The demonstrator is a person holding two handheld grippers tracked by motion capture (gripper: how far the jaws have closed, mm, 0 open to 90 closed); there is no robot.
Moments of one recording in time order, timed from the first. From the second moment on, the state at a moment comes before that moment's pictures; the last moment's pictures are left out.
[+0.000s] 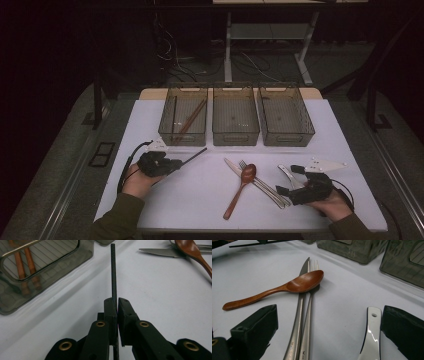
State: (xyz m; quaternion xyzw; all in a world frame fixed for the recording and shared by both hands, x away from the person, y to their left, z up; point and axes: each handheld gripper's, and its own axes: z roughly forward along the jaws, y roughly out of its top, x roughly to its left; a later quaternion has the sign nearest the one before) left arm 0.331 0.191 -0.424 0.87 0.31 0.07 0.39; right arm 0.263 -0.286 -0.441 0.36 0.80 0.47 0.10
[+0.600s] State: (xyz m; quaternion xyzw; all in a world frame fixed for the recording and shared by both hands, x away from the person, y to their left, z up) left arm 0.327 0.178 -0.406 0.86 0.31 0.07 0.40; right arm 0.263 -0.286 -0.440 0.36 0.80 0.47 0.10
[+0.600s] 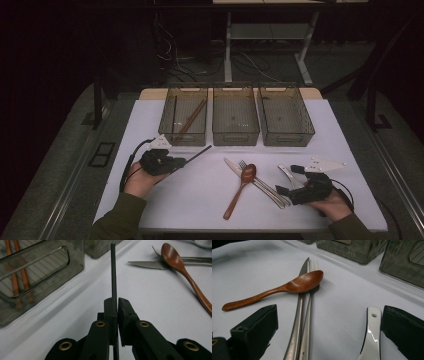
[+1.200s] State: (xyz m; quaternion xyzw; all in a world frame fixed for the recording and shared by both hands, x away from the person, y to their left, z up) left arm 0.344 0.175 -0.380 0.84 0.31 0.08 0.42; right arm 0.262 -0.285 -0.441 0.36 0.80 0.47 0.10
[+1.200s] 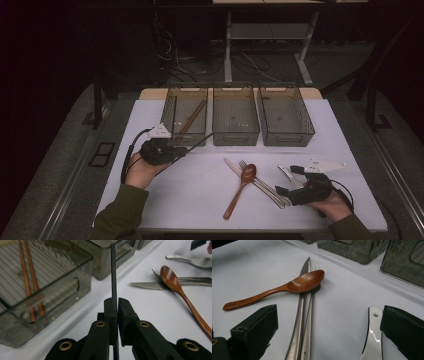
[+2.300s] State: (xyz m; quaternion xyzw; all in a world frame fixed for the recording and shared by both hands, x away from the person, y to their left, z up) left arm 0.428 0.164 -0.340 0.82 0.36 0.12 0.43; right arm 0.263 -0.285 -0.441 0.37 0.80 0.47 0.10
